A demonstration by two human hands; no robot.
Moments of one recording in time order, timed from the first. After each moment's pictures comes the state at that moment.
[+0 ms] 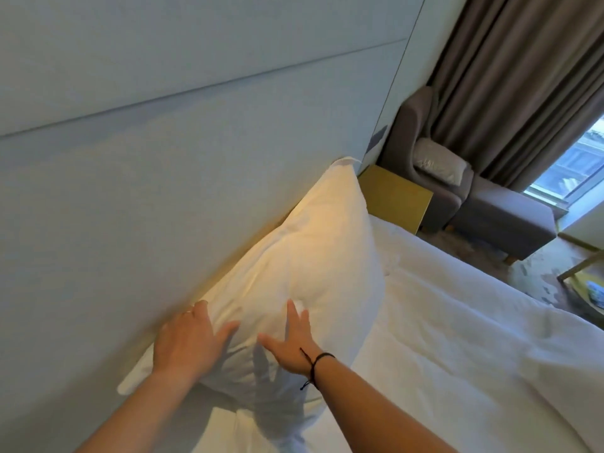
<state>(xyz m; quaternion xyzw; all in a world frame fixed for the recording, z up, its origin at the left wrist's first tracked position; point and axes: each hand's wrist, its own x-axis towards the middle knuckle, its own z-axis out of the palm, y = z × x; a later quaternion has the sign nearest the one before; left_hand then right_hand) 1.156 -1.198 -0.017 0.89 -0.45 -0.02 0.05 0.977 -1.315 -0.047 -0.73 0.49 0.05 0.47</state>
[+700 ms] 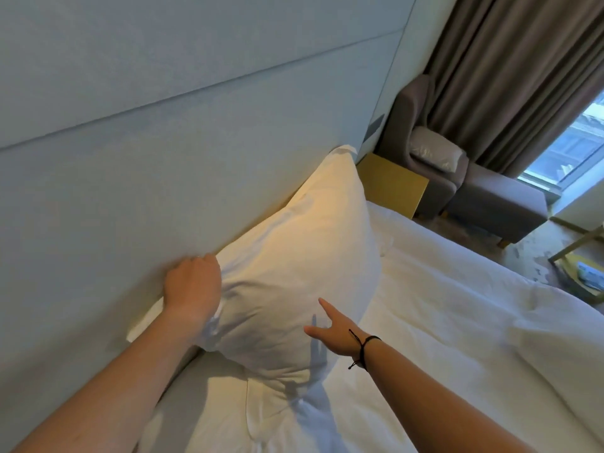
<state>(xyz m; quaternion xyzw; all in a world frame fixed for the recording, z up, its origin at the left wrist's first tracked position) 1.168 -1.188 0.072 0.89 -0.46 0.02 -0.03 0.905 -1.301 -0.003 -0.72 0.49 0.06 0.48</state>
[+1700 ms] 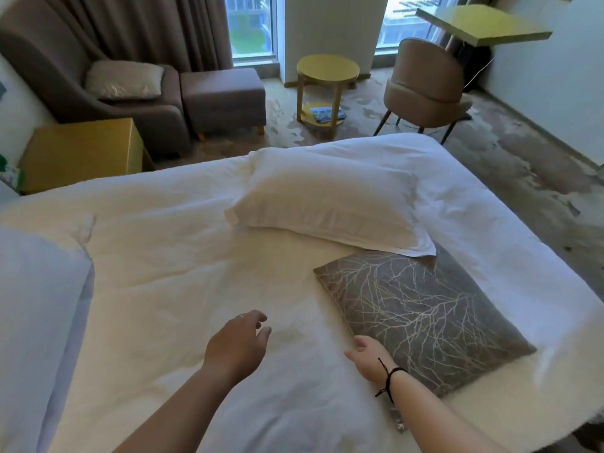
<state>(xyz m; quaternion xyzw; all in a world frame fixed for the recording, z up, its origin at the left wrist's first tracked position) 0.467 -1.239 -0.048 0.56 -0.78 -0.28 0.02 0.211 -1.121 -0.124 -0.27 0.82 -0.14 0.49</state>
